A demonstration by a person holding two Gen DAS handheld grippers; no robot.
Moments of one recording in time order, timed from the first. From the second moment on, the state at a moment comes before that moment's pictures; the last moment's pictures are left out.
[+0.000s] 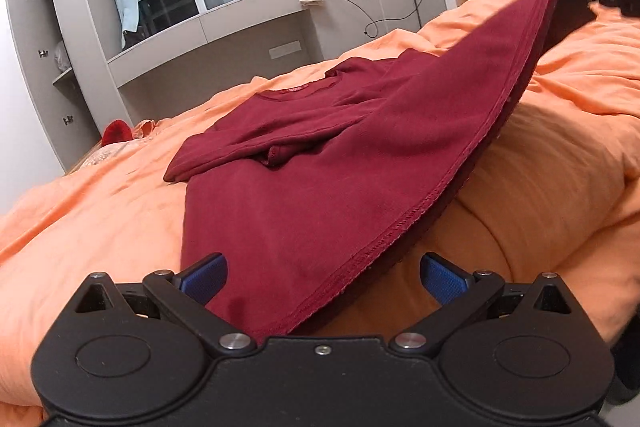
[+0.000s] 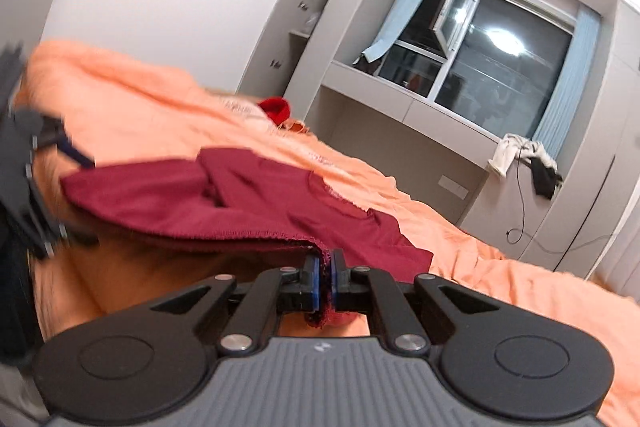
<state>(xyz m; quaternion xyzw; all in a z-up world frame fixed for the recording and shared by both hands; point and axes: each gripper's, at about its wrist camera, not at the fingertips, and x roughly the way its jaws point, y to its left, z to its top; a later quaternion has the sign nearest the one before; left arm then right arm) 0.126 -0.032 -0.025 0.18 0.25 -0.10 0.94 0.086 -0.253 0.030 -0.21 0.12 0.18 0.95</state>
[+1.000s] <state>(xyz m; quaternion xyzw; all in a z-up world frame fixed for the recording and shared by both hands) 0.062 0.001 0.054 0.18 0.12 0.01 0.98 0.015 -0.285 0.040 -0.18 0.01 0.13 0.98</state>
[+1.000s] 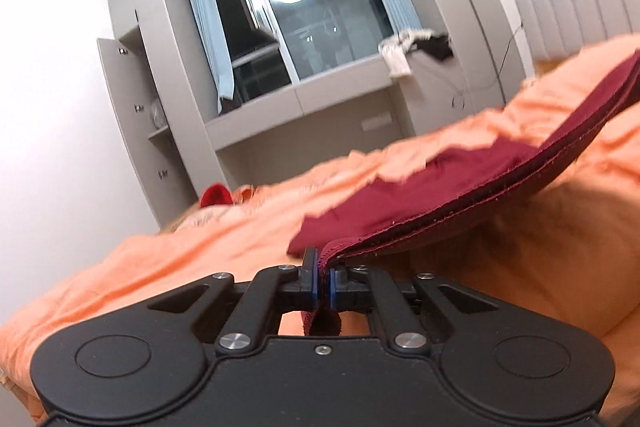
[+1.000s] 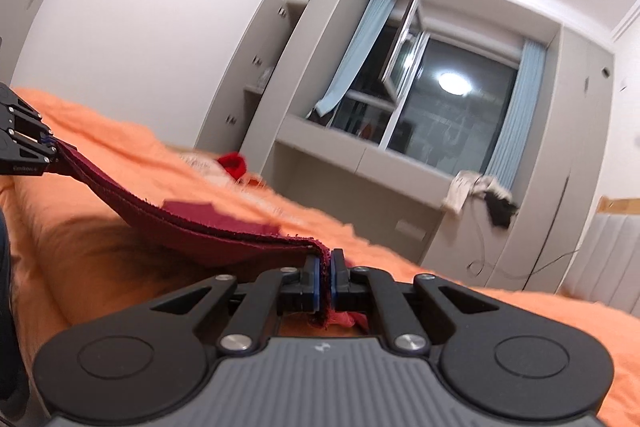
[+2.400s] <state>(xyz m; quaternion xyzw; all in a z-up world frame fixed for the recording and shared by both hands) 0.288 -0.014 0.085 0.20 0.17 0.00 0.96 0.234 -0.297 0.050 -0.14 0.10 0.08 0.98</state>
